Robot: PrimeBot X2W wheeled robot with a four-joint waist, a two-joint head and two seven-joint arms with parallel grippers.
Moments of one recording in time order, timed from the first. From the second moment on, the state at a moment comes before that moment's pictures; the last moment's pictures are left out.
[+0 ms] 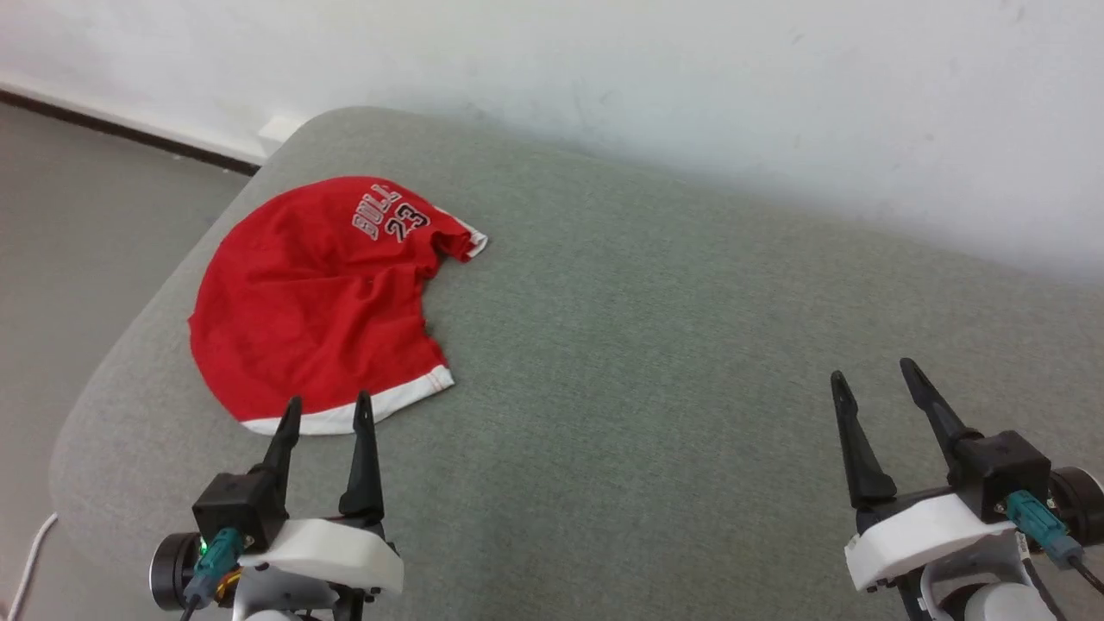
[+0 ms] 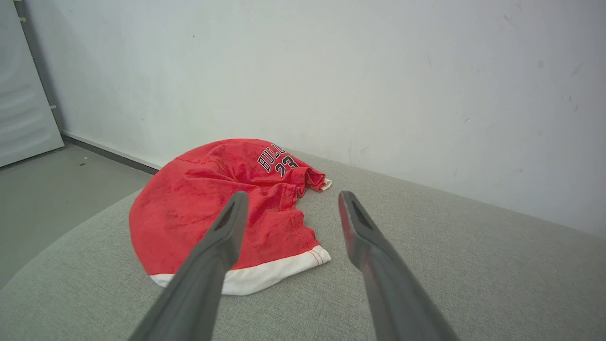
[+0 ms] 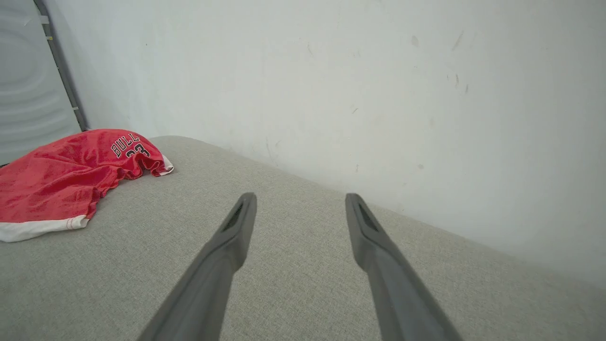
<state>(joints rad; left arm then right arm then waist) 0.01 0.05 -0.03 0.05 -0.17 0.03 -0.16 0.01 -0.05 -0.01 0.00 0.01 0.13 -0.11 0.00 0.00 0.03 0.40</state>
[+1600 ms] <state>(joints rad) -0.76 0.29 0.02 1.03 -0.38 -0.09 0.38 -0.11 -0.09 0.01 -0.08 -0.03 0.13 -0.11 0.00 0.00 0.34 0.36</state>
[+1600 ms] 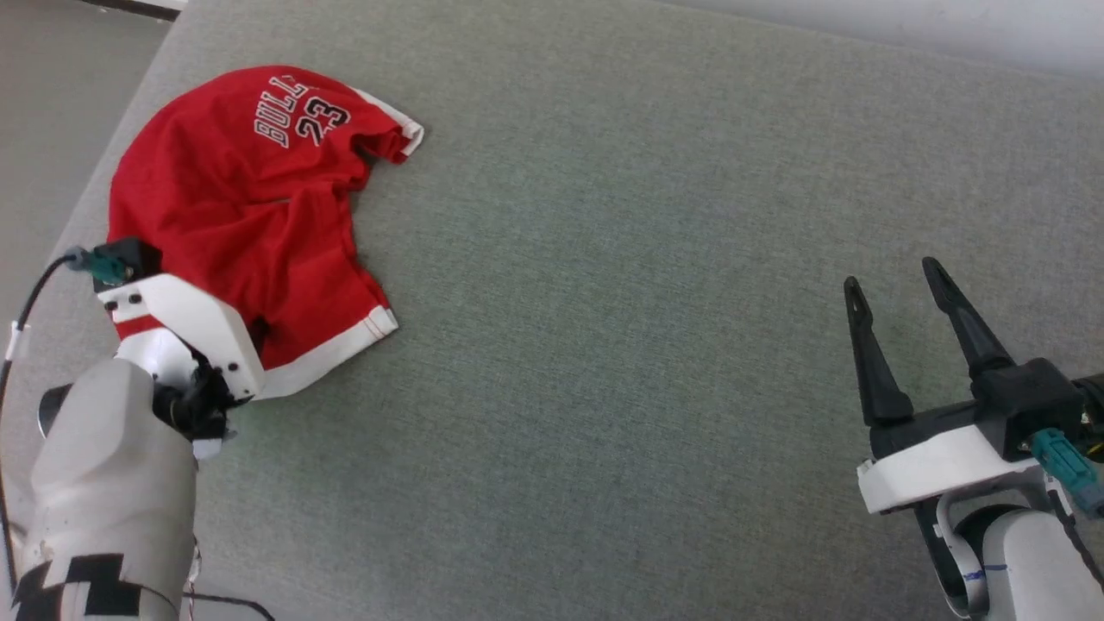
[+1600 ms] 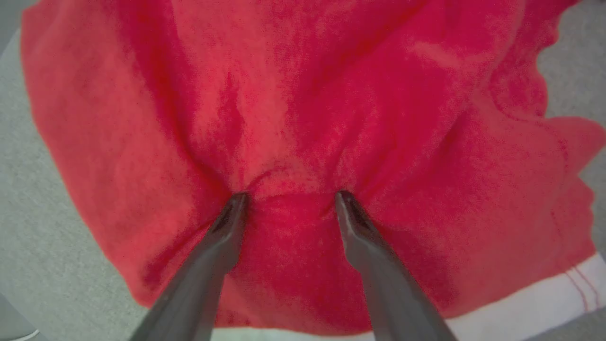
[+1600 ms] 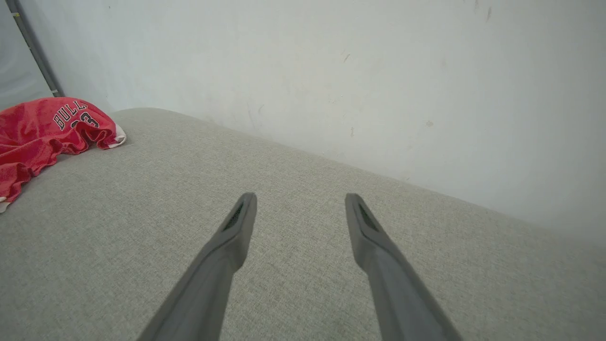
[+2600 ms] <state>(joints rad) -0.87 0.34 -0.12 0.87 -0.30 -0.08 -0.03 -0.08 -0.05 -0.02 0.01 0.01 0.13 -0.18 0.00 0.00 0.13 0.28</state>
